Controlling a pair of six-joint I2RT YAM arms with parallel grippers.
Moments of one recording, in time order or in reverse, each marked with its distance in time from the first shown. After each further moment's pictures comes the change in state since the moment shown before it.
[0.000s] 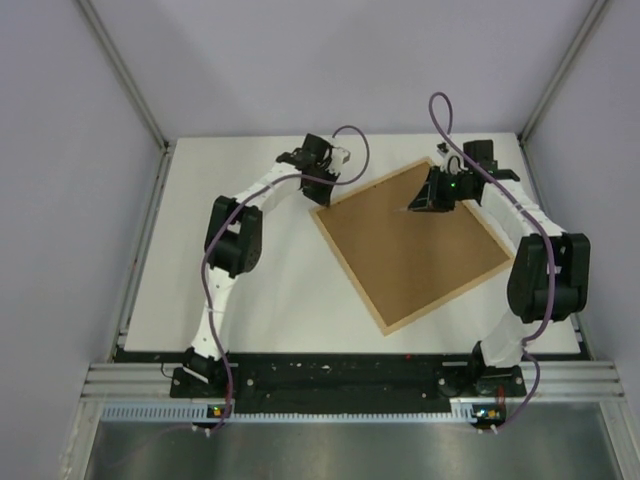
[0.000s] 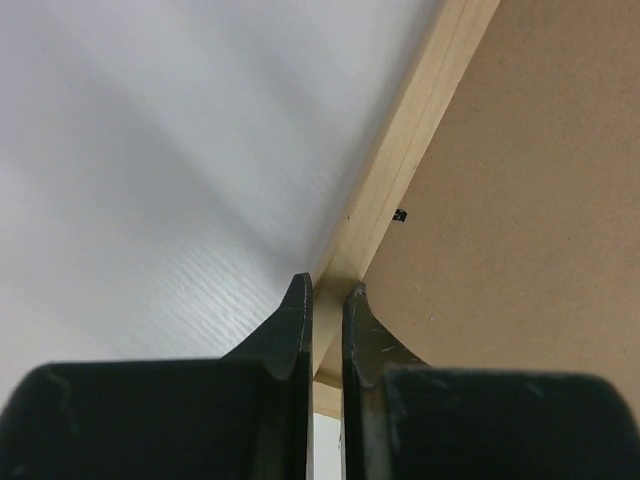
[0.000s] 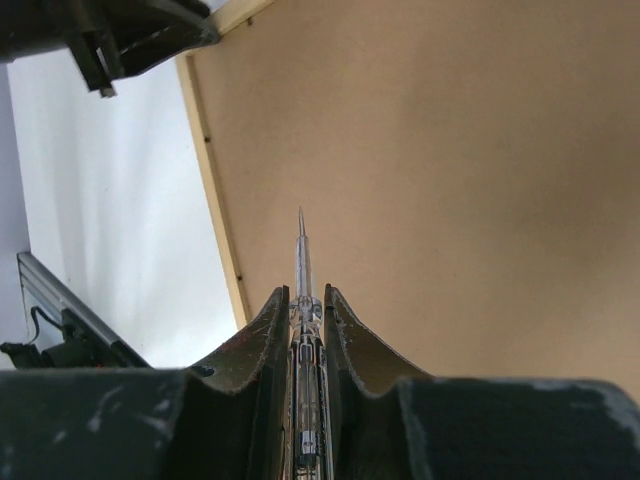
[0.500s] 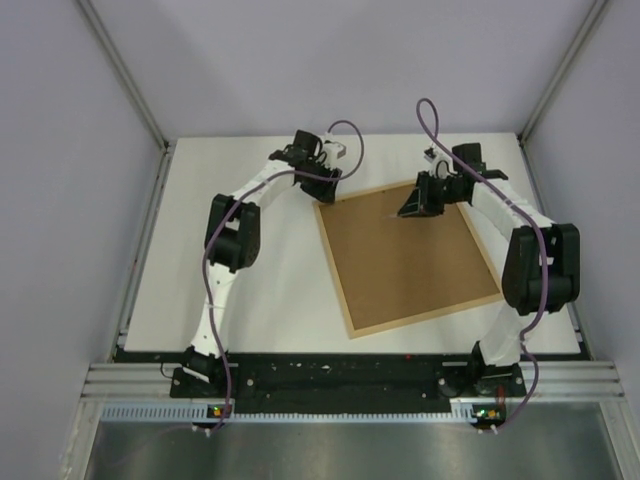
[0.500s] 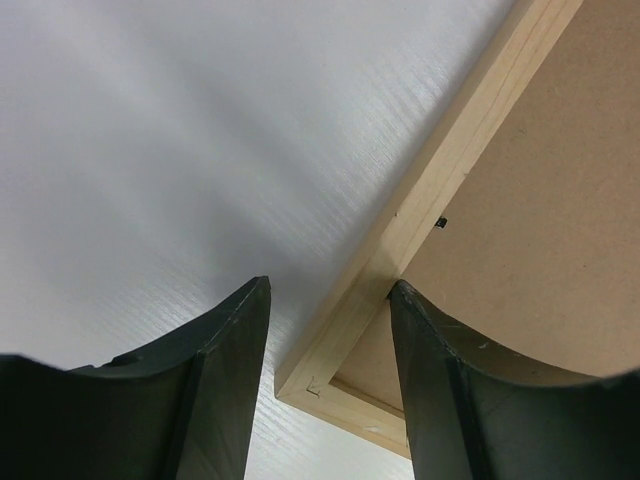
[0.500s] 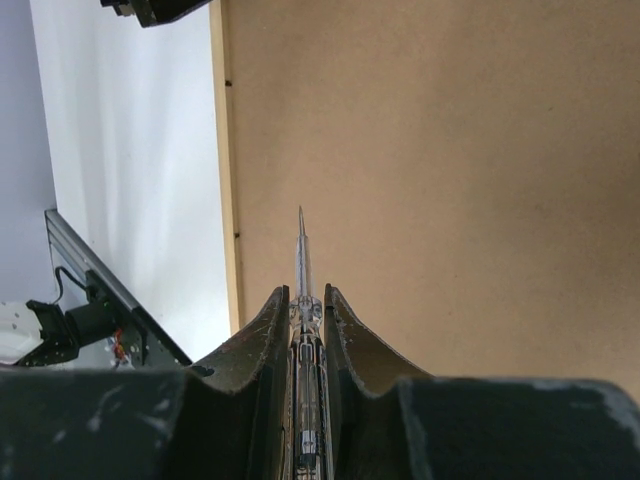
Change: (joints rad) left arm 0.052 0.048 0.046 0.041 0.143 -0.004; right arm 0.029 0.063 0.006 0.001 -0.074 -0.007
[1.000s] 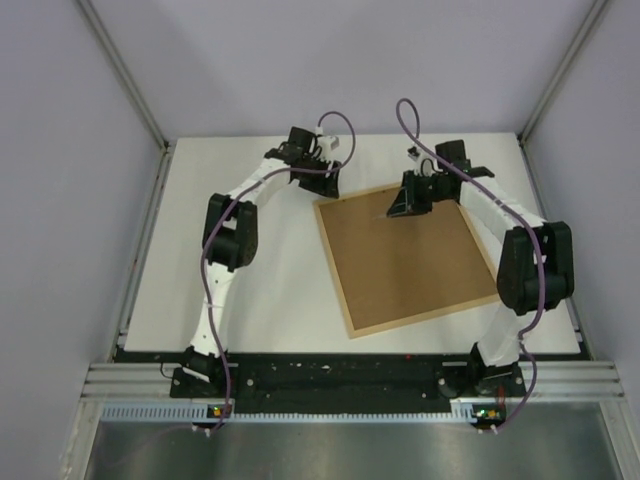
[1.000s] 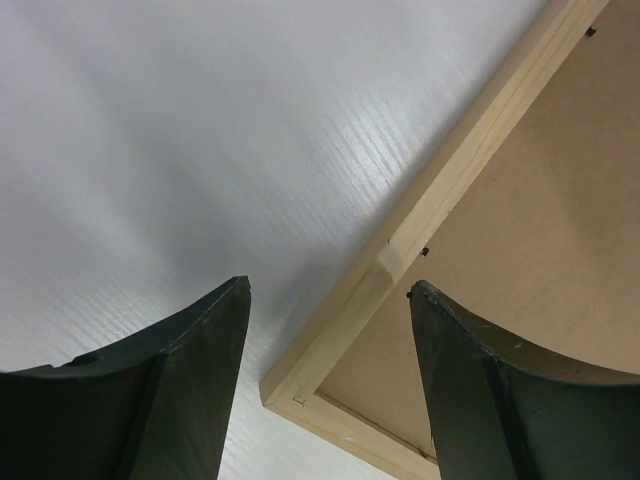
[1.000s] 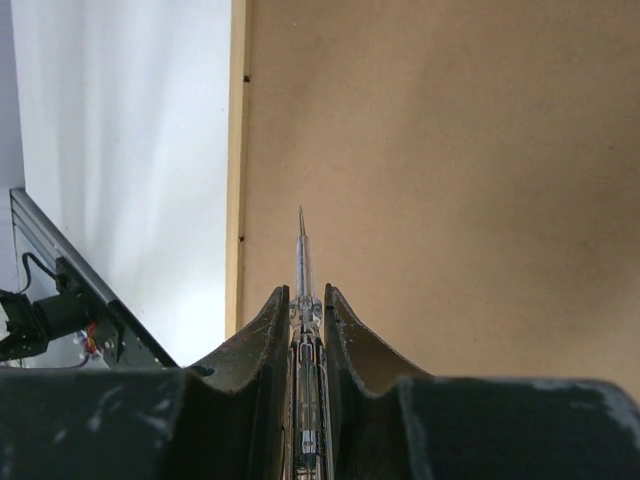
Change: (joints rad) left arm 0.029 0.000 0.007 0.049 0.058 -0.171; right arm 0.095 0.030 0.035 -0.001 0.057 -0.031
